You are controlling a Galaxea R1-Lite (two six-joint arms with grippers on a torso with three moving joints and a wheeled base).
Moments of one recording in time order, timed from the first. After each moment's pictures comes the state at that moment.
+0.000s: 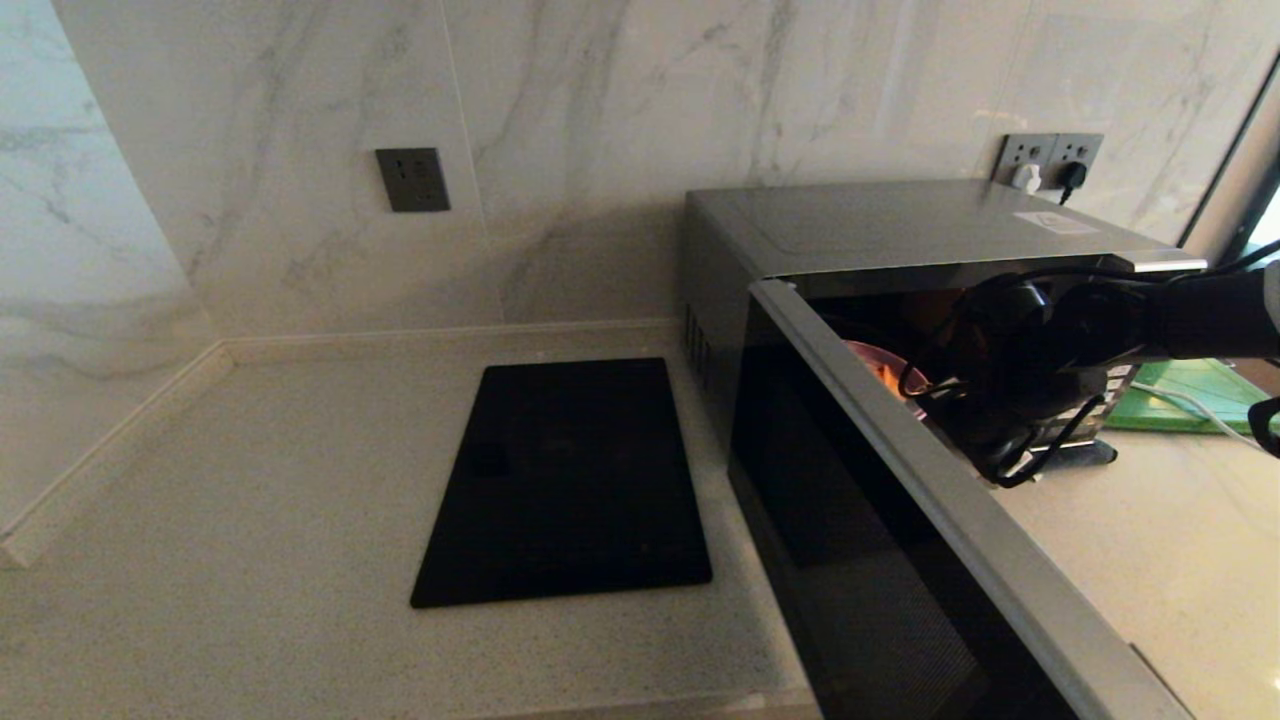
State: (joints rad) left arm 0.00 0.00 0.00 -0.01 0.03 -0.07; right arm 0.06 2.18 -1.73 0.58 0.01 1.12
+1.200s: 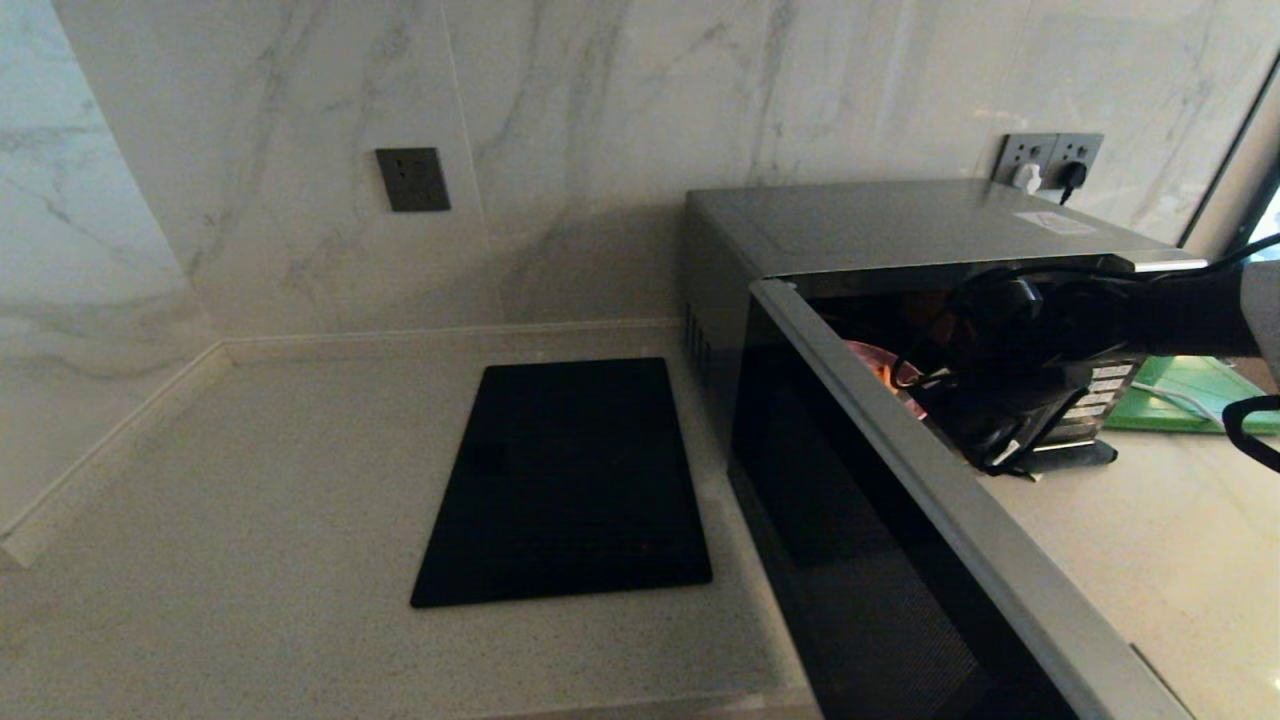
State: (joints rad) left arm 0.00 0.00 0.00 -0.01 0.03 -0.07; right arm 0.06 2.23 -1.80 0.58 0.01 1.11
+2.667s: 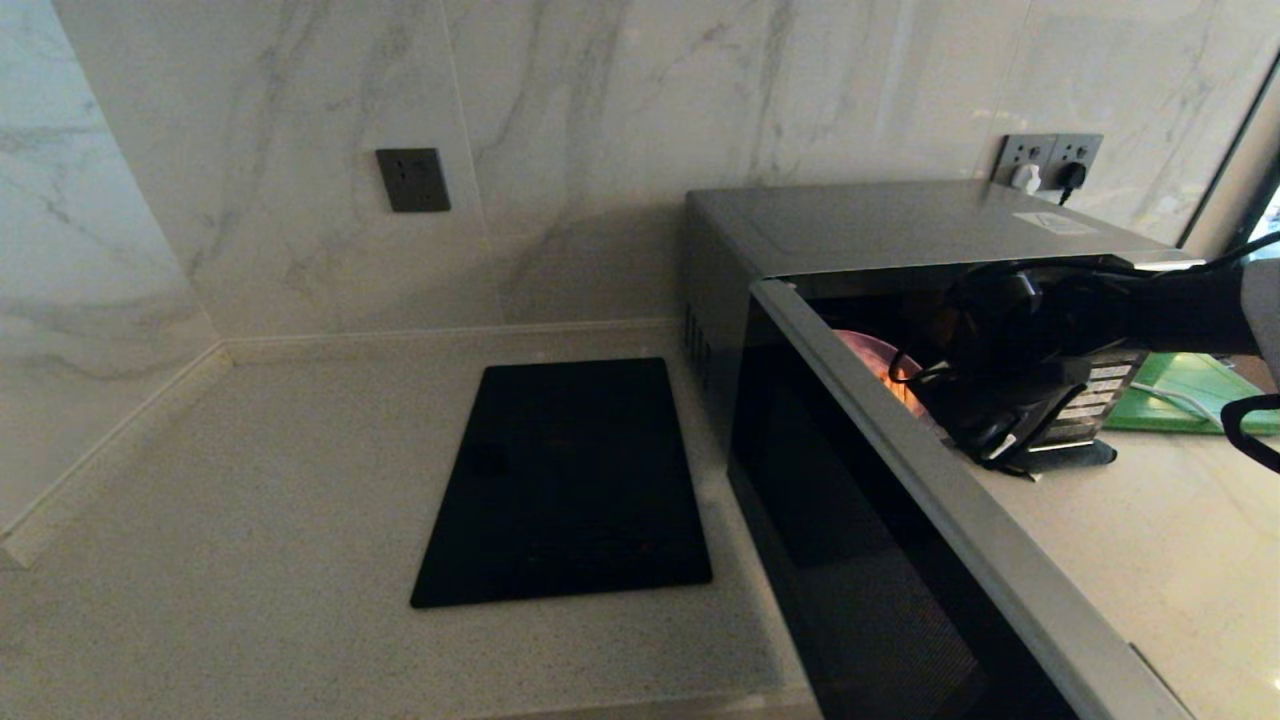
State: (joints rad) left arm 0.00 0.00 0.00 -0.01 0.03 -0.07; right arm 0.06 2.23 -1.83 0.58 0.01 1.11
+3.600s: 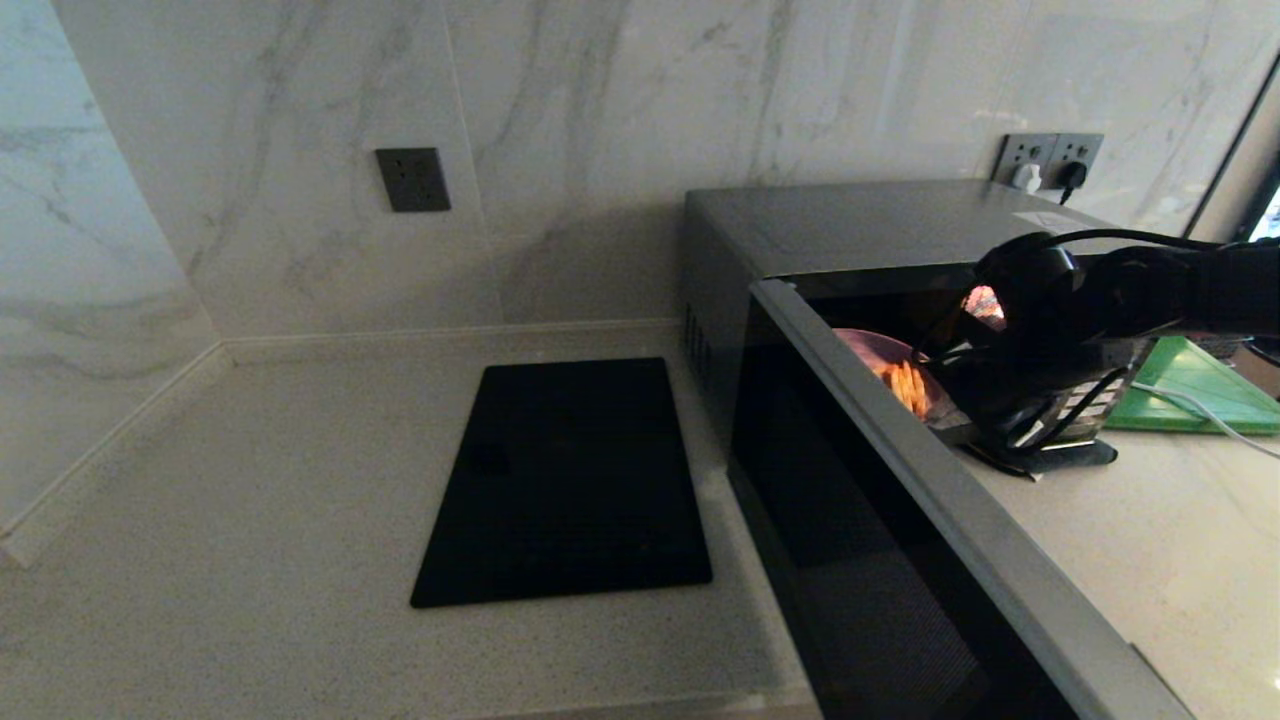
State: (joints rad) left arm 0.00 0.00 0.00 -0.01 0.03 -0.07; right arm 0.06 2.12 -1.76 0.58 0.01 1.11
